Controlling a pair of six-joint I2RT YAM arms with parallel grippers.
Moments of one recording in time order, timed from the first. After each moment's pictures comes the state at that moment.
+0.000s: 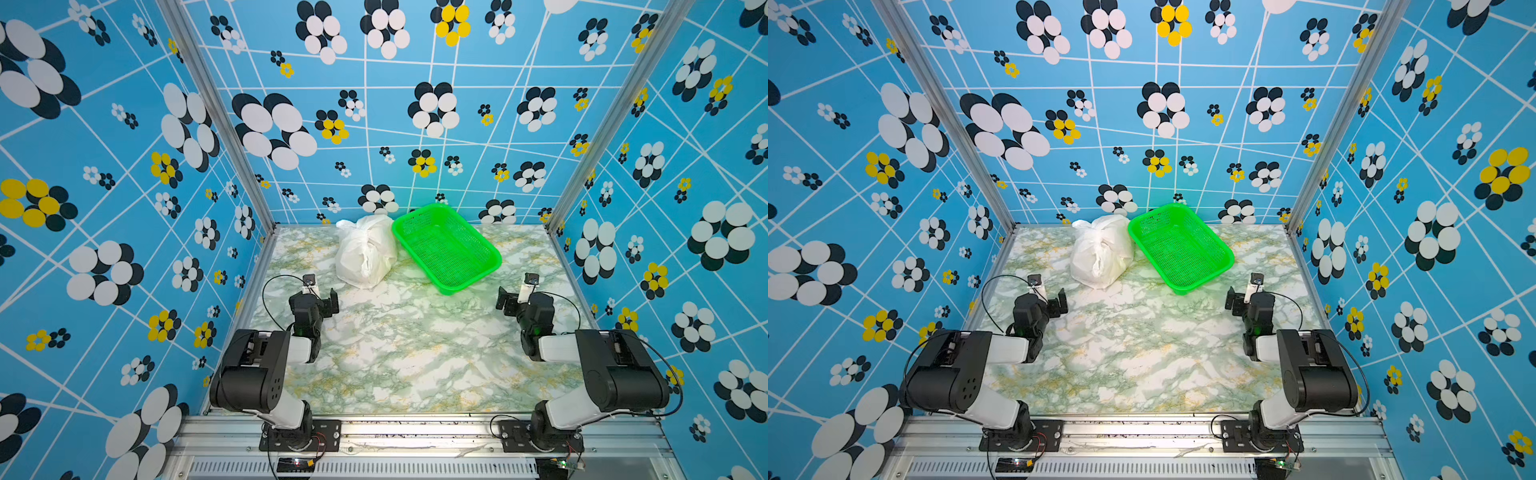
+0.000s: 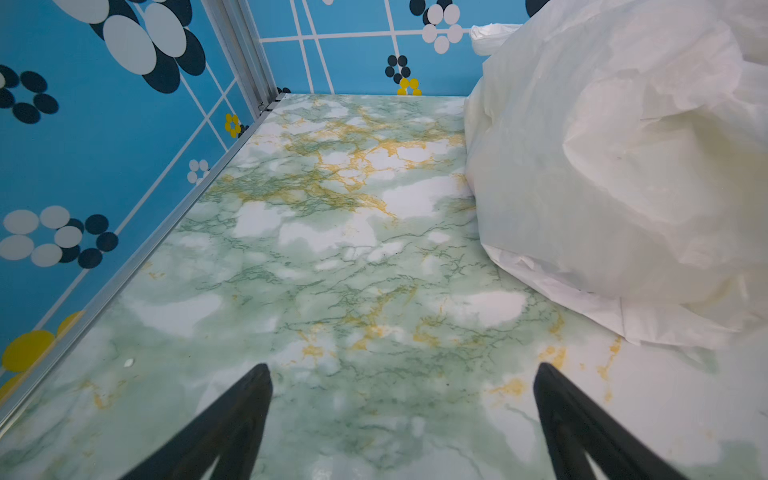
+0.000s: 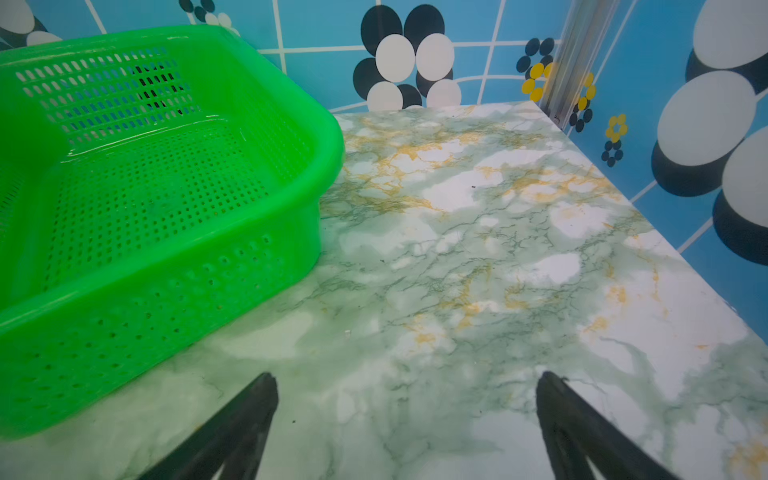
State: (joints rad) left arm -0.05 1.55 0.35 0.84 -0.16 -0.03; right arm 0.01 1.55 0.36 0.83 0.12 0.03
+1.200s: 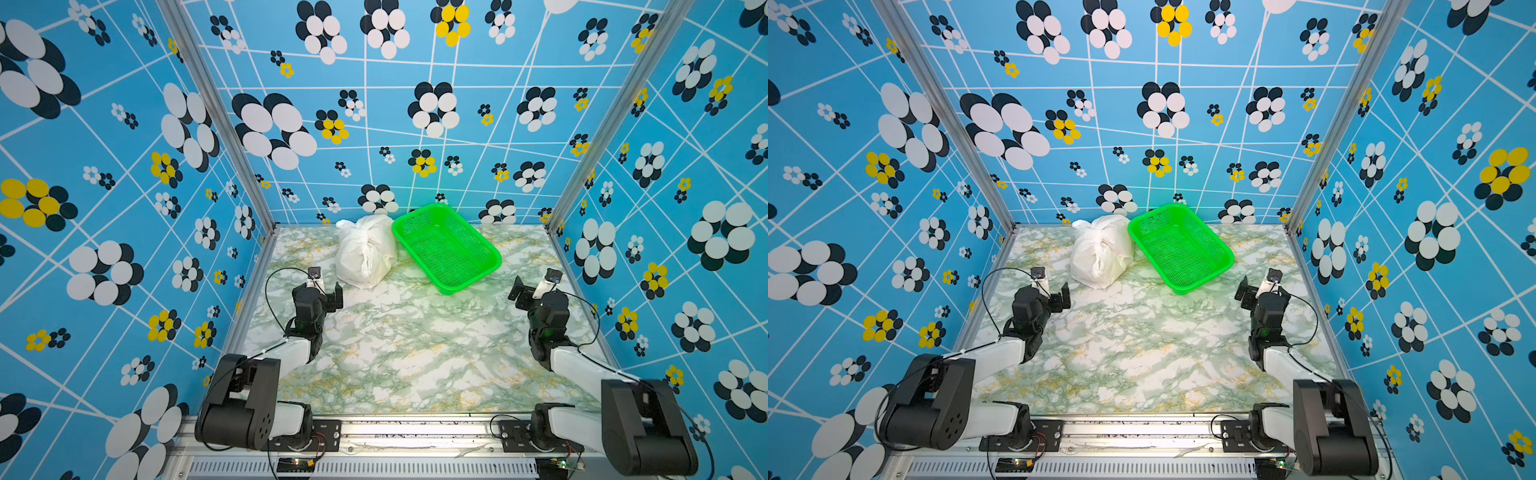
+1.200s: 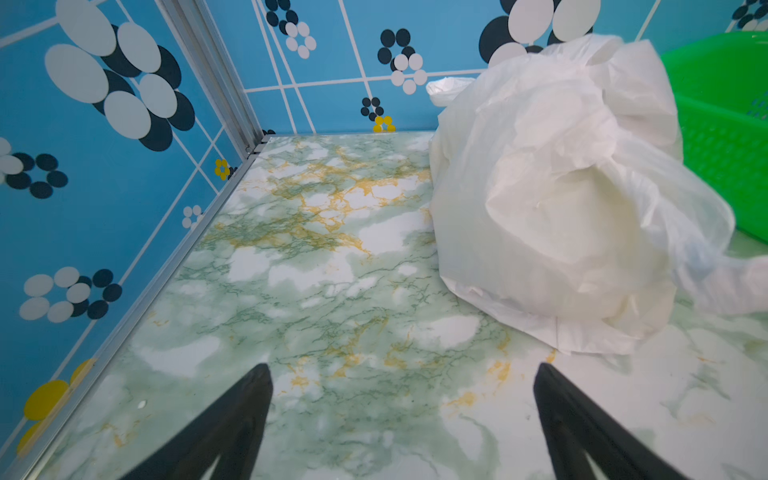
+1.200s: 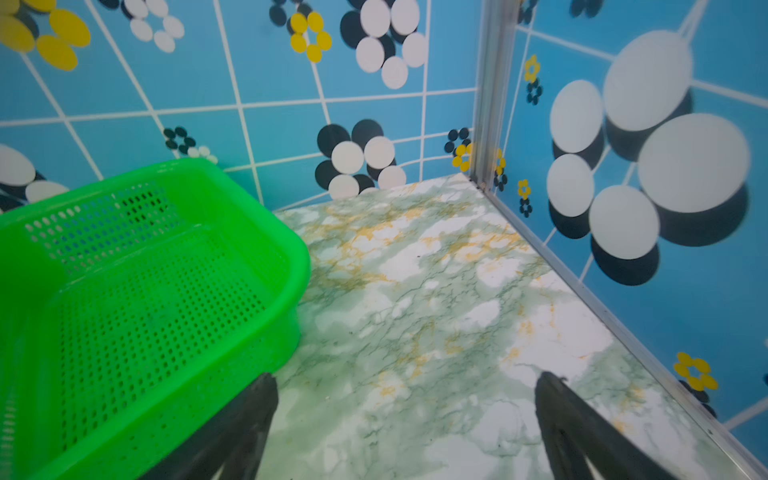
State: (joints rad) left arm -0.12 1.32 0.45 0.55 -0.19 -0.02; right arm 0.01 1.16 0.35 0.62 0.30 0.14
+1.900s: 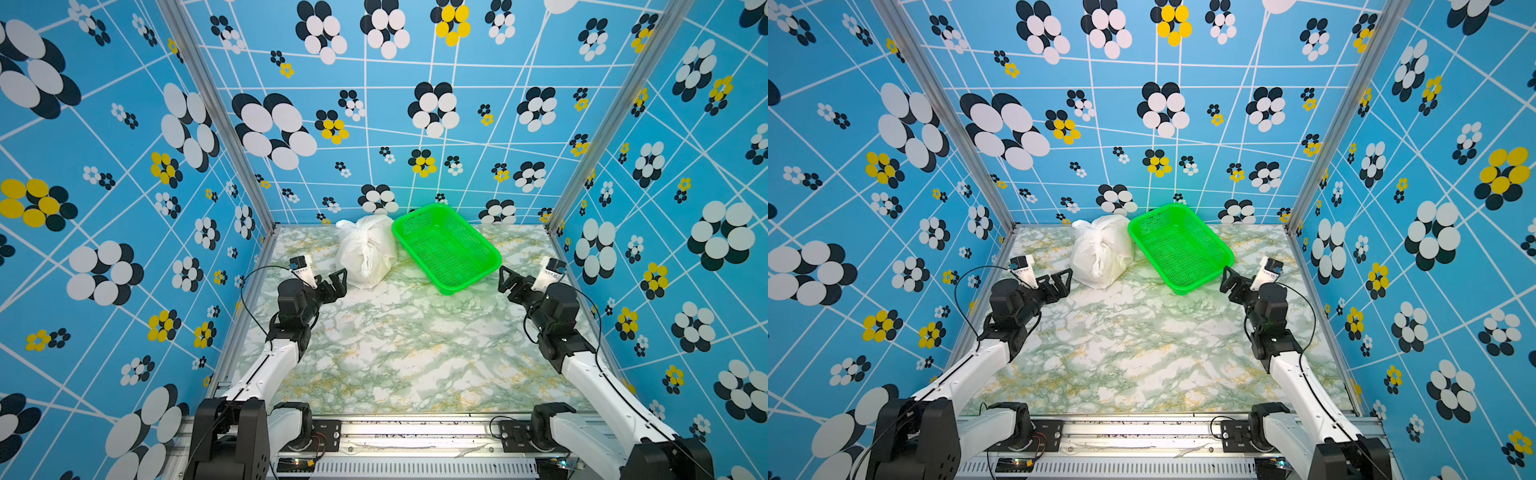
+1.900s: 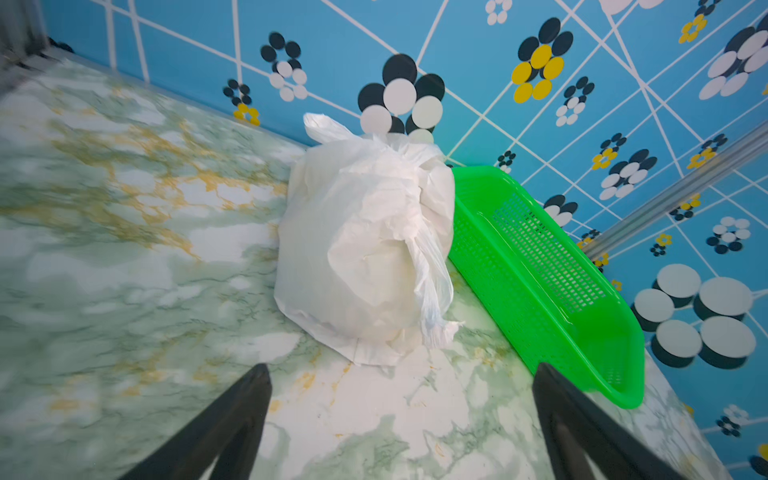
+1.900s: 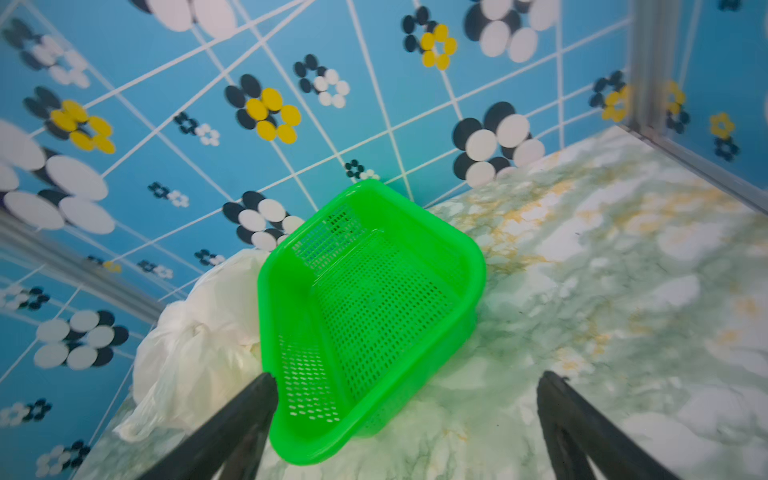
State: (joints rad) left arm -0.03 1.15 0.51 0.39 0.33 -0.48; right arm 0.16 0.98 0.54 0.24 0.00 0.43
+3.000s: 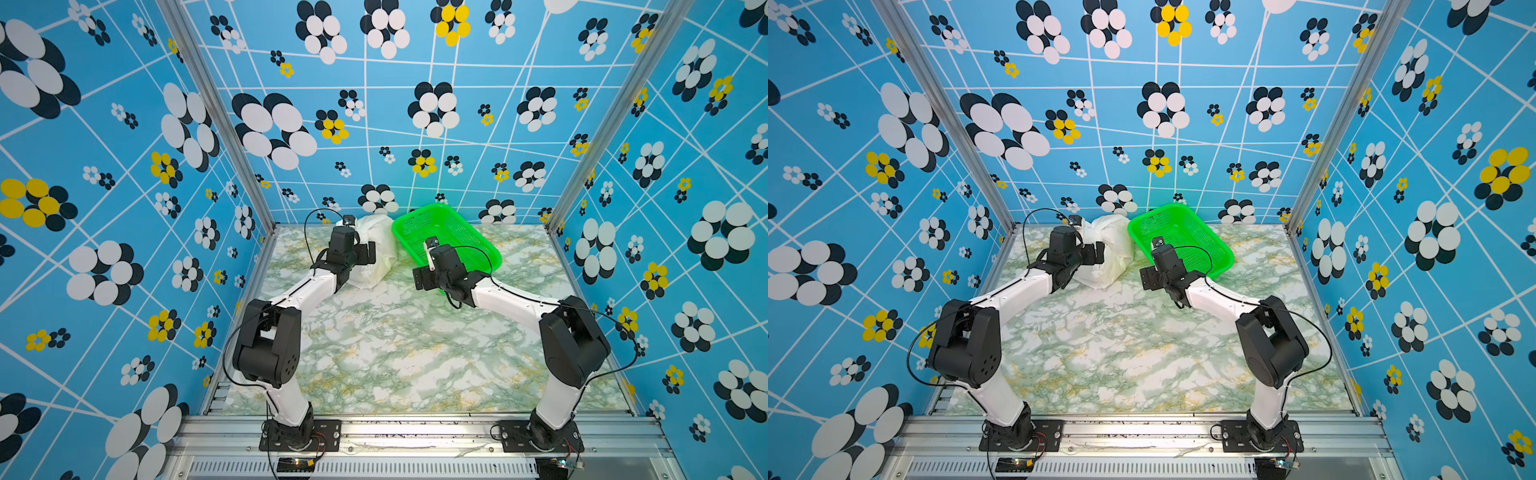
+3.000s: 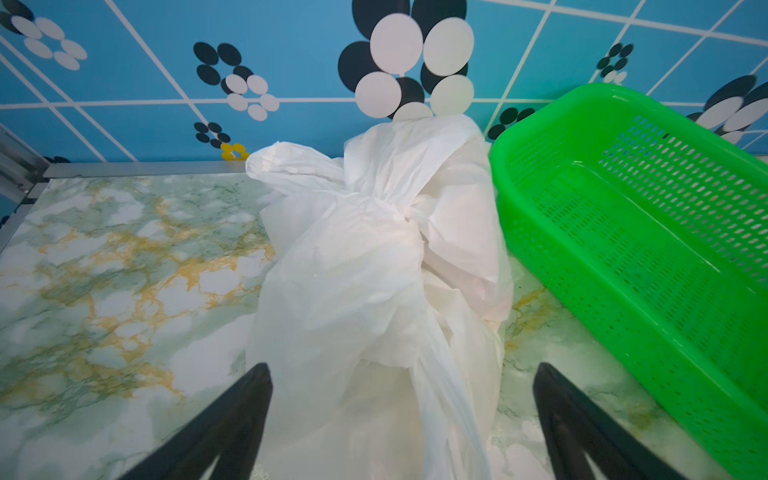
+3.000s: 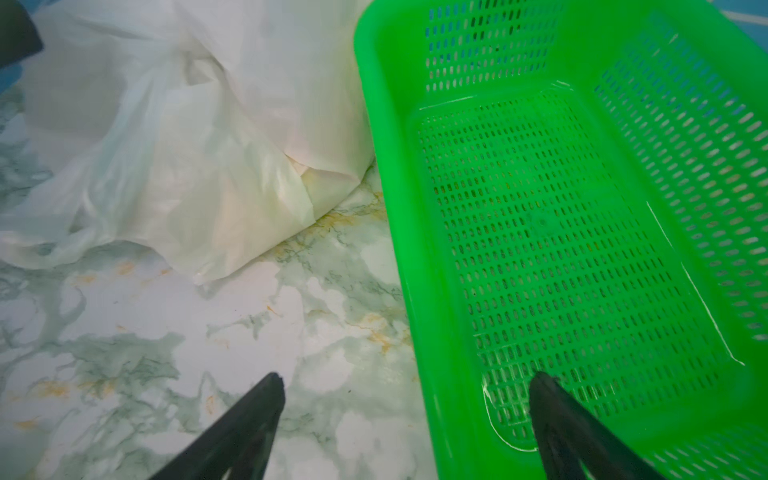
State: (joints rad) left arm -0.27 1.76 1.22 0.00 -0.08 -0.16; right arm 0.61 1.83 1.27 -0.16 0.22 0.20
